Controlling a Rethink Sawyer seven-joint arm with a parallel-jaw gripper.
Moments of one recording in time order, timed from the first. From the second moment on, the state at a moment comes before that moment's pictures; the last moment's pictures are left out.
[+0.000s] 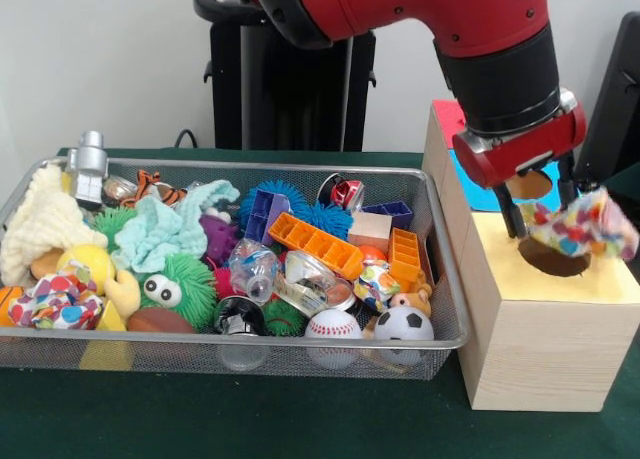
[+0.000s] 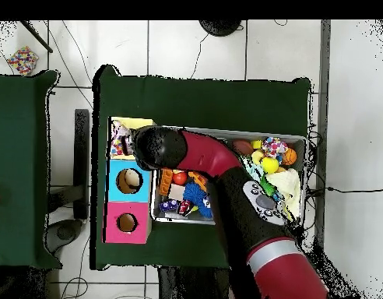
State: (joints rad) arm -0.39 -0.61 0.46 1.66 0.09 0.54 1.32
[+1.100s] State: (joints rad) arm -0.40 -0.66 0.46 1.66 0.10 0.54 1.32
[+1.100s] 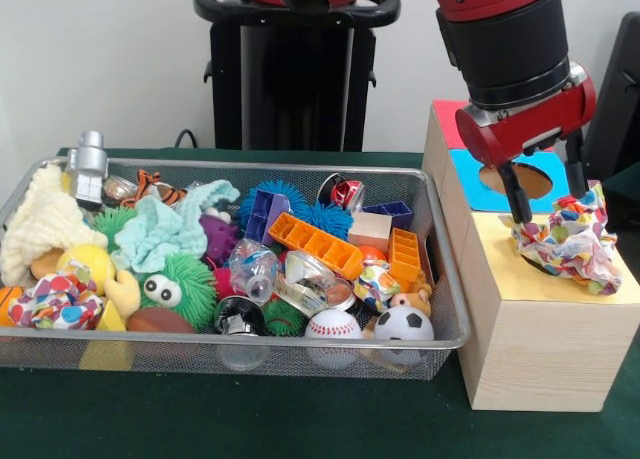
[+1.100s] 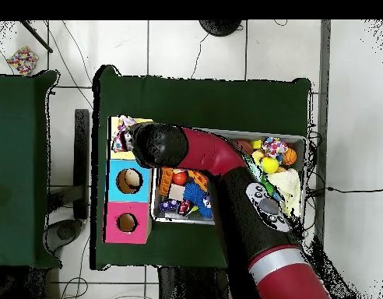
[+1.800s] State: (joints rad) arm -0.40 -0.65 0.46 1.66 0.11 0.54 1.32
